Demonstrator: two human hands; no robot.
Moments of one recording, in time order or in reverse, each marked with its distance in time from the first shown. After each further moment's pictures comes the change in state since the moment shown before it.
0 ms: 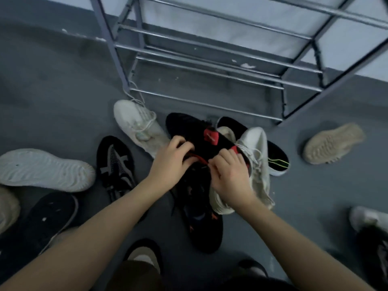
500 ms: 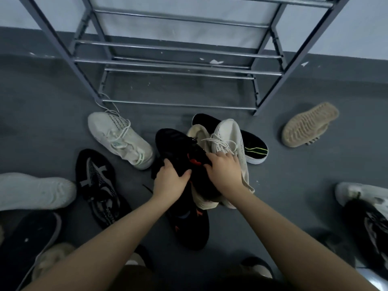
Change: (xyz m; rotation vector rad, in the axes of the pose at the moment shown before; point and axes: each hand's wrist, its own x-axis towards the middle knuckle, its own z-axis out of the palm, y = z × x) left_hand -0.012 0.038 0.069 -0.206 -0.151 -0.576; right_hand -0.020 0.060 0.011 -0.122 -0.370 0.404
